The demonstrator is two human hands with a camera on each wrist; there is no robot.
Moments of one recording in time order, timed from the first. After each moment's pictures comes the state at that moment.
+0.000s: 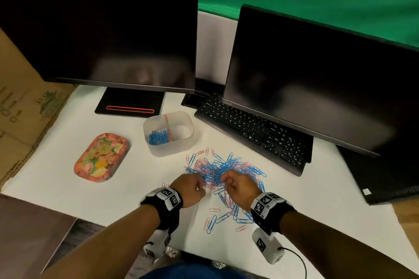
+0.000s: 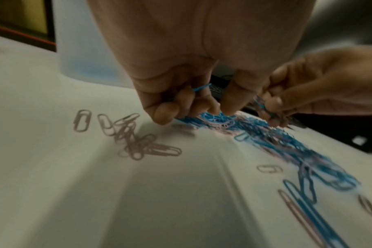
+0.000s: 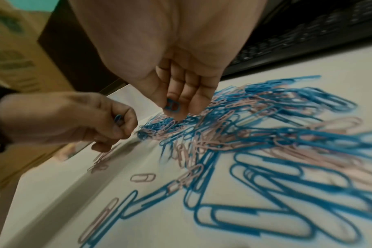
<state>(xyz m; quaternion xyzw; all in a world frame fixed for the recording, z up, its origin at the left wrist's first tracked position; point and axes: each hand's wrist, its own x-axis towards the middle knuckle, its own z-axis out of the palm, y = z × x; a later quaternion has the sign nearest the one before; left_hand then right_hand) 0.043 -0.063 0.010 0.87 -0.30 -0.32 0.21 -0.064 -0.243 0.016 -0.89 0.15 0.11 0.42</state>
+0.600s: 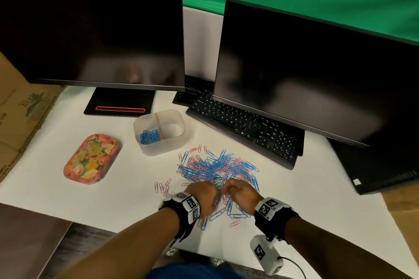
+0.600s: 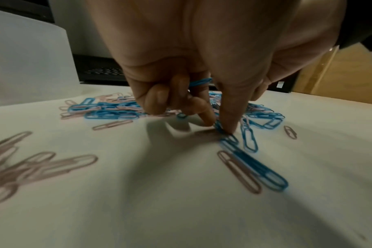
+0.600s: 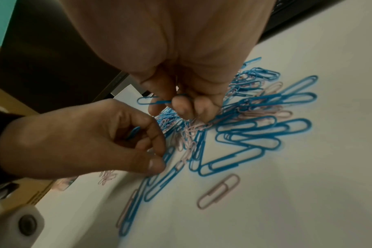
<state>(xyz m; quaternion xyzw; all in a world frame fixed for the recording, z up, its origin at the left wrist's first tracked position) 0.000 -0.107 0.012 0.83 -0.47 -0.29 0.05 -0.091 -0.244 0.022 -0.81 0.25 0.14 0.51</state>
